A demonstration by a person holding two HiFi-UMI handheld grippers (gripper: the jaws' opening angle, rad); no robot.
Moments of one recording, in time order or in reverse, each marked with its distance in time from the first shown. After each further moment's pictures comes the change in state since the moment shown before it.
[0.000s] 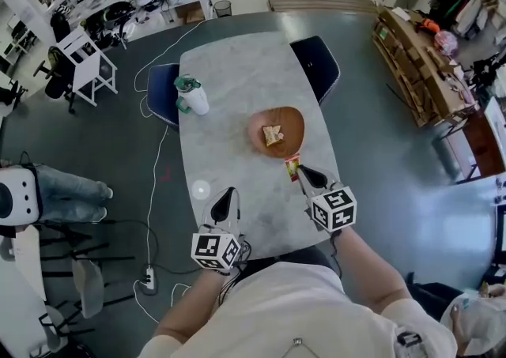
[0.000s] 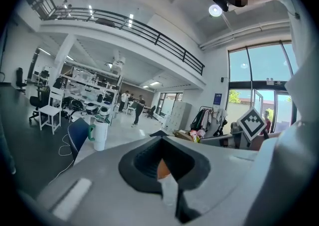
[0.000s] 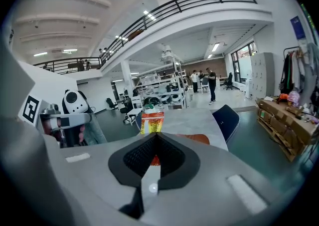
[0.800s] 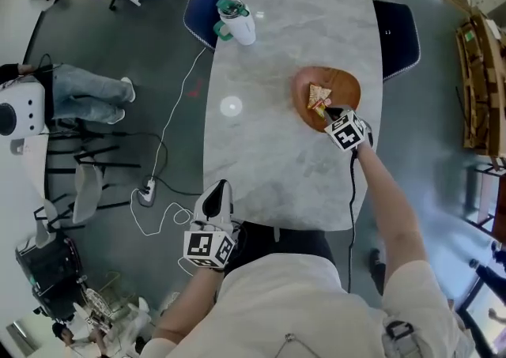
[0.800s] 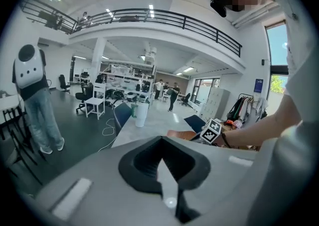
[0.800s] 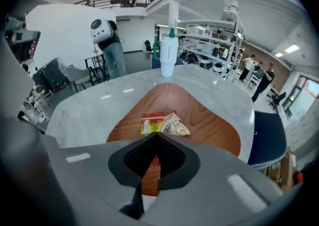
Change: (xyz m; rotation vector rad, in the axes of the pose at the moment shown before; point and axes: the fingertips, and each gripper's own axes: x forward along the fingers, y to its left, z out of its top) left arm -0.053 0.042 -0.073 -0.101 0.149 0.444; right arm 0.240 -0.114 -0.135 -0.598 0.550 0.252
